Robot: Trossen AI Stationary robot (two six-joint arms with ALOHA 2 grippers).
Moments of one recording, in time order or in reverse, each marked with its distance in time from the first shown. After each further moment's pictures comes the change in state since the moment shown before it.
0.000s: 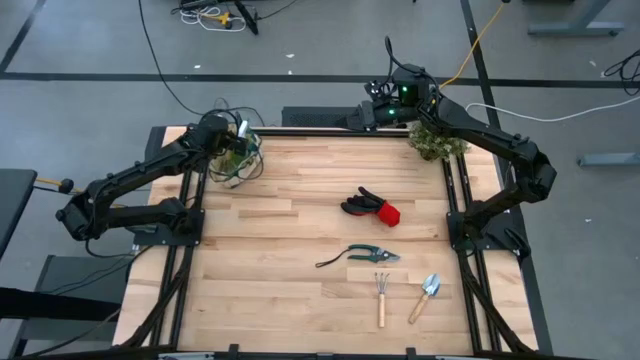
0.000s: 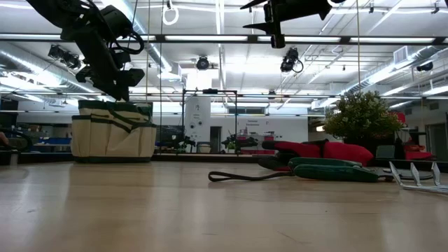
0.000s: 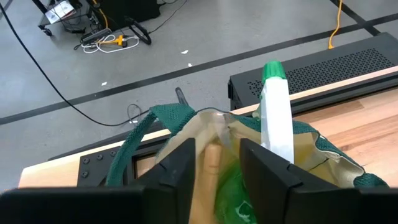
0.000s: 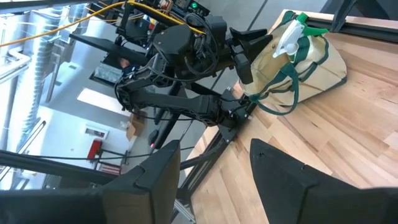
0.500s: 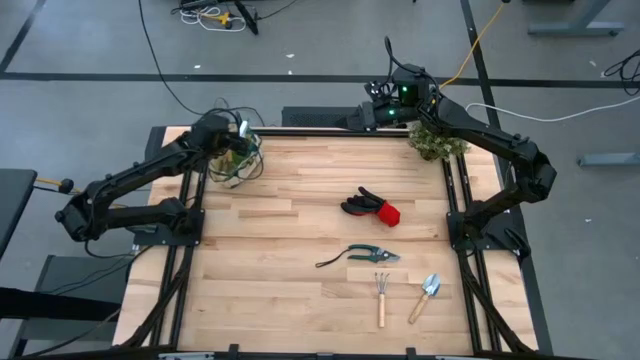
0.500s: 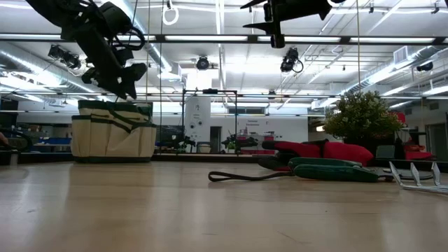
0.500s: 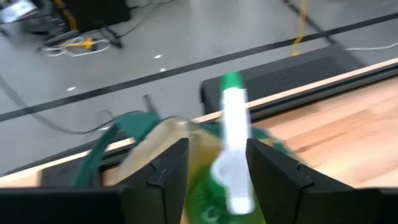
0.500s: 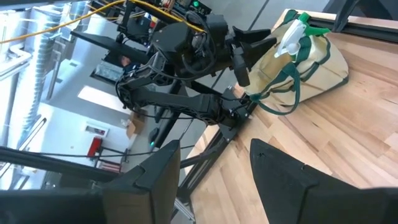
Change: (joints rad) left arm -0.008 -0.014 0.000 0.041 0.114 0.000; right arm 0.000 0.000 0.000 0.000 -0.009 -0.013
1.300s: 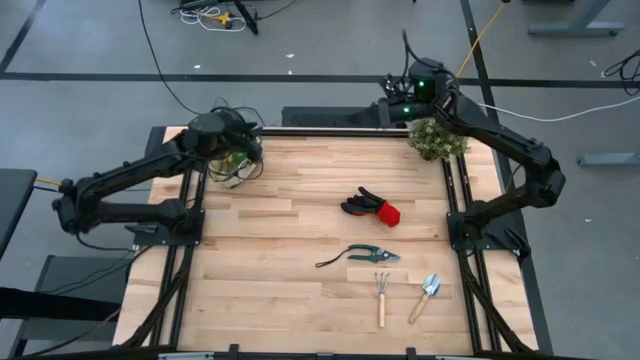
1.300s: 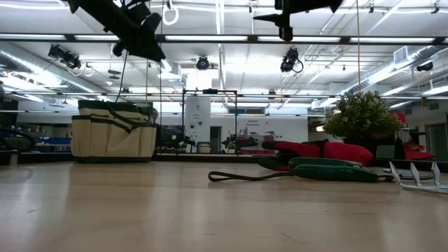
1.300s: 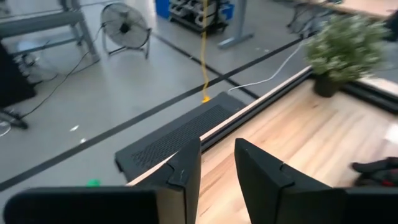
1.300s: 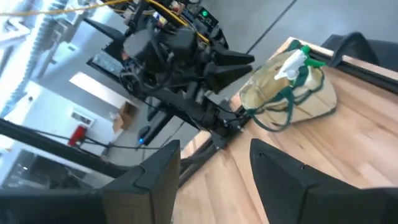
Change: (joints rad) left arm -0.240 -0.018 0.177 0.073 0.118 0.106; right arm -0.042 -0.080 0.001 -0.059 -0.023 -0.186
